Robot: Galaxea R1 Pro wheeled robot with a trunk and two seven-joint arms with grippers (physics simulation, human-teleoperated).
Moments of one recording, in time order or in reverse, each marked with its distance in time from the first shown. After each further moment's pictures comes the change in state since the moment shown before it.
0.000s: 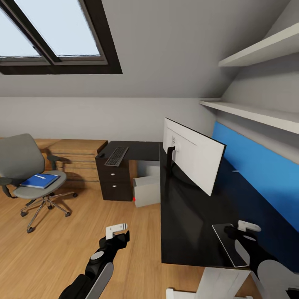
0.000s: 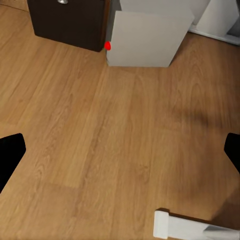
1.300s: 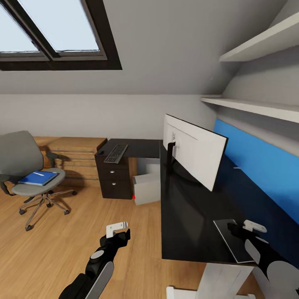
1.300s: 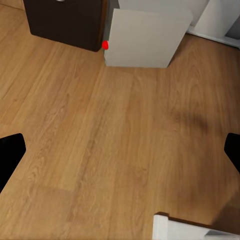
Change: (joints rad) left arm 0.000 -0.002 -0.001 -0.020 0.002 -0.003 0.000; right arm 0.000 -0.052 -0.088 0.008 -0.074 -0.014 0.185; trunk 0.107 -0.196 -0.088
